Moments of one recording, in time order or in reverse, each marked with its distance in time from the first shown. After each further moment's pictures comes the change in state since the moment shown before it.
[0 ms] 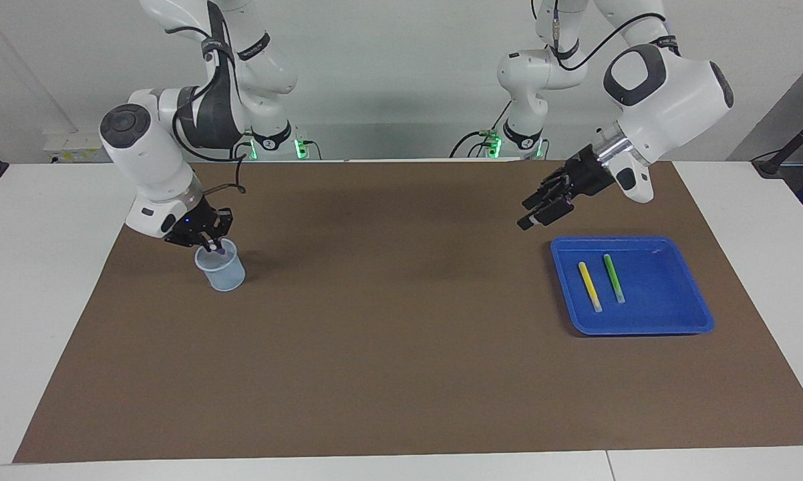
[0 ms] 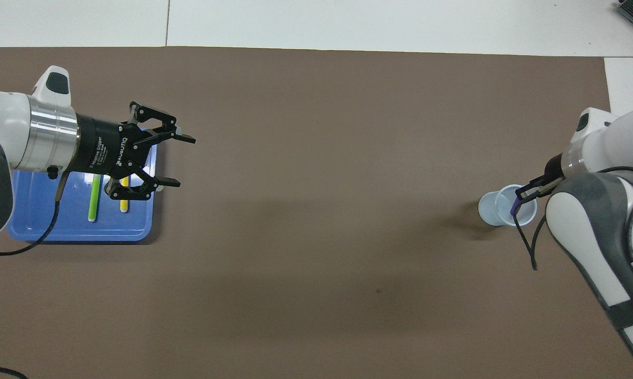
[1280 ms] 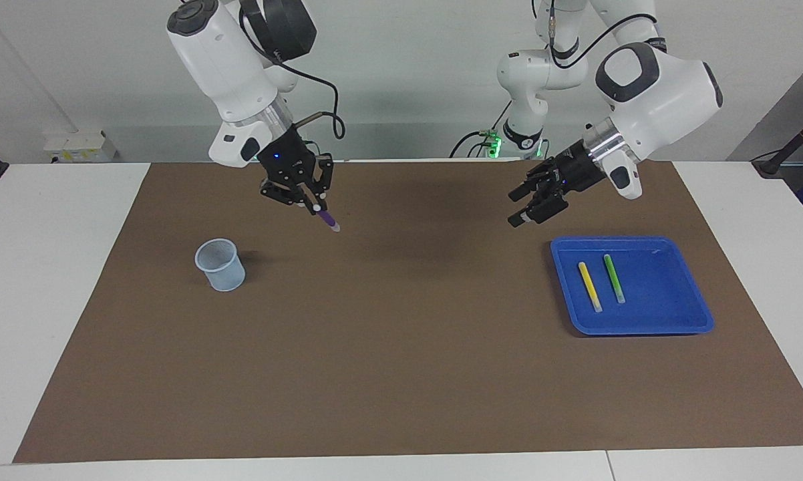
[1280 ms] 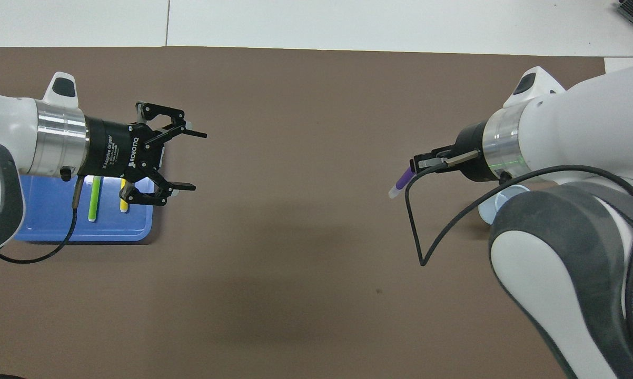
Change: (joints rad) left arm -0.039 -0.022 0.000 -0.036 -0.095 0.042 -0.128; right arm 0.115 -0.012 0.213 0.221 0.323 0.062 0.493
